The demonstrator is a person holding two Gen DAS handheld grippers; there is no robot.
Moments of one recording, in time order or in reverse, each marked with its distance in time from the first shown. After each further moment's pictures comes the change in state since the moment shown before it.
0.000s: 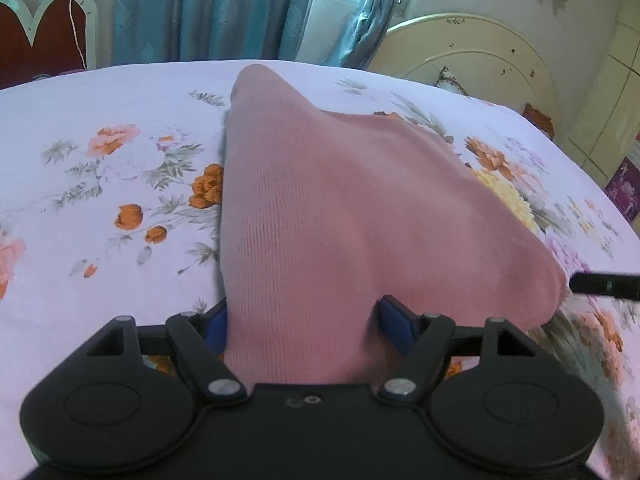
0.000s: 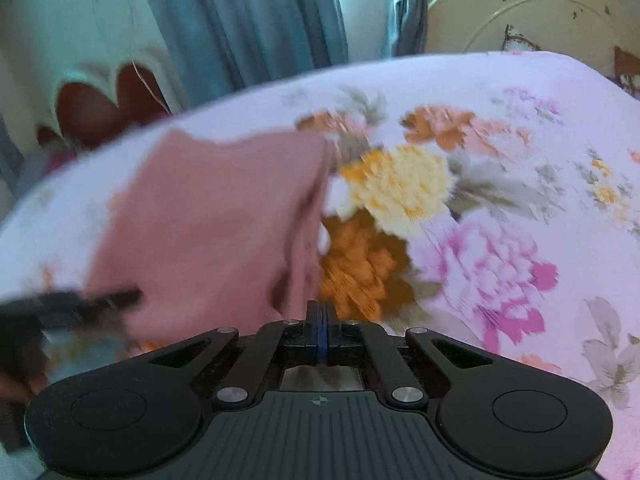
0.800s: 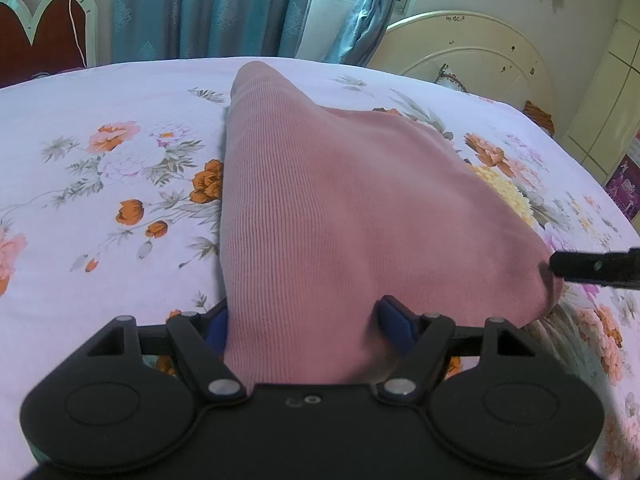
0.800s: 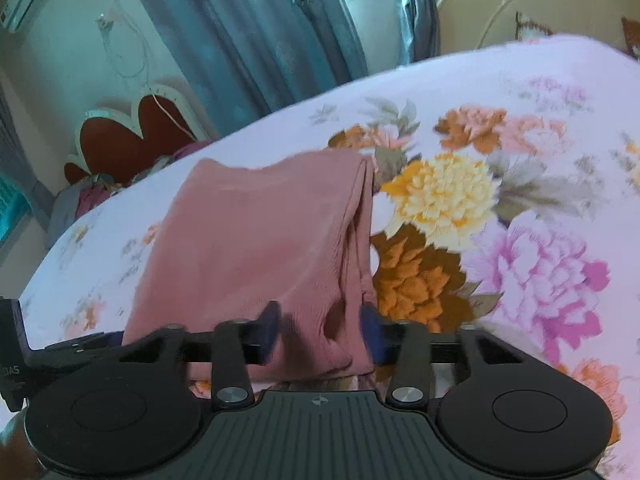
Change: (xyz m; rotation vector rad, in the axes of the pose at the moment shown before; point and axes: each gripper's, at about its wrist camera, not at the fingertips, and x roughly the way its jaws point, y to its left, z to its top) left arm -0.002 -0.002 -0.002 -0.003 0.006 0.003; right arm 0.016 0.005 0.009 0.082 -0.003 0.090
